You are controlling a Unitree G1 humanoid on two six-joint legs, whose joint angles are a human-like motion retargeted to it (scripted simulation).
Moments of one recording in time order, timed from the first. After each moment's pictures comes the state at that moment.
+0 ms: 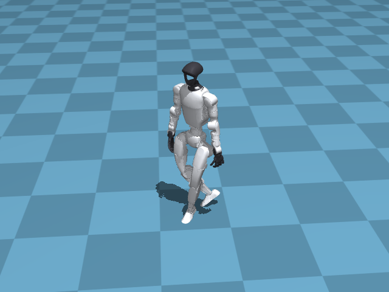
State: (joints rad) left arm 0.00 0.14 0.32 1.37 0.71 0.18 -0.23; right arm -0.12 -0.14 -0.13 1.45 -0.44 0.10 0.13; waist 0.03 0.05 0.10; left_leg -0.15 -0.02 0.38 0.23 0.03 0.22; right_leg 0.12 -0.04 -0.72 0.59 0.07 0.26
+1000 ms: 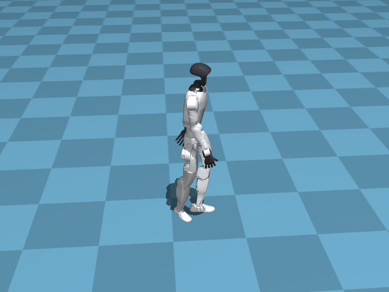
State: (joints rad) left arm 0.14 0.05 0.41 1.50 0.66 0.19 -0.22; right arm -0.25 -0.04 -0.06 1.20 -0.43 0.16 0.30; waist 0.04 -0.04 0.12; left_leg -0.19 -0.07 0.35 0.28 -0.10 0.11; right_leg 0.18 -0.06 -0.64 -0.01 -0.27 0.03
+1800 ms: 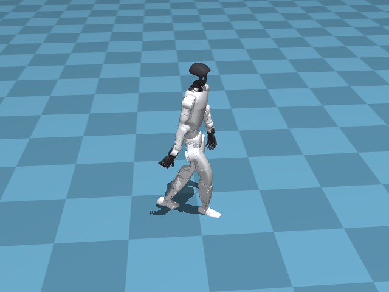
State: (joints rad) left arm -0.08 0.14 0.24 1.30 0.59 0.12 -0.13; right arm 0.05 -0.20 -0.14 1.63 -0.62 0.26 0.18; waist -0.19 -0.07 0.17; left_leg 0.32 -0.09 0.31 0.29 -0.16 0.26; right_leg -0.22 0.07 -0.32 0.33 -0.18 -0.21
